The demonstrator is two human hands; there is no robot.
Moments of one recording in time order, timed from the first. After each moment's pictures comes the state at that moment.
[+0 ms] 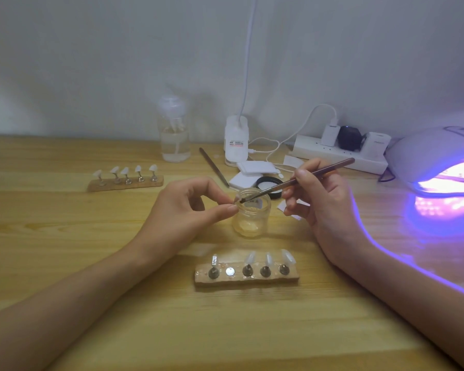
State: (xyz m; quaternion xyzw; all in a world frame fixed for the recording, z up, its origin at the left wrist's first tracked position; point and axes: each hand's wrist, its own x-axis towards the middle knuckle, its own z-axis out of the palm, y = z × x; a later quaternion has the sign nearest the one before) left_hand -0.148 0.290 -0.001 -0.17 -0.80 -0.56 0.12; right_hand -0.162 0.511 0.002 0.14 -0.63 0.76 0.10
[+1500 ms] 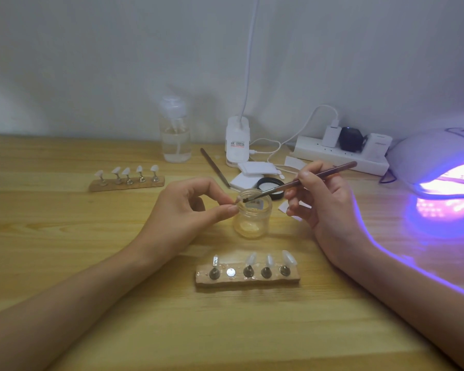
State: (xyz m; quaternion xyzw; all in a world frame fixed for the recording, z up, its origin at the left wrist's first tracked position) left_hand -0.146 0.289 0.001 -0.19 -0.78 -0.58 0.11; right_hand -0.162 0.511 0.004 0.12 -0.61 0.78 0.10
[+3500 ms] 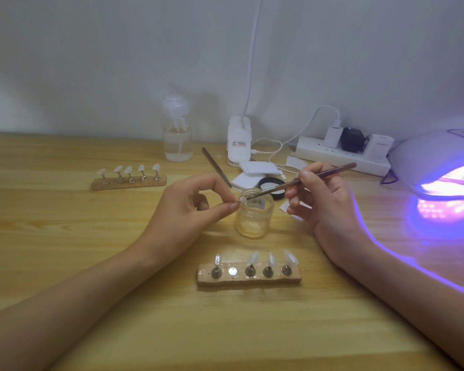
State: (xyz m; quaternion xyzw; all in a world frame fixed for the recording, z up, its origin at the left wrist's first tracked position) left_hand -0.148 0.288 -0.001 -0.21 -0.79 -0.56 0.12; right_hand -0.165 0.511 0.002 0.12 -0.60 0.78 0.09
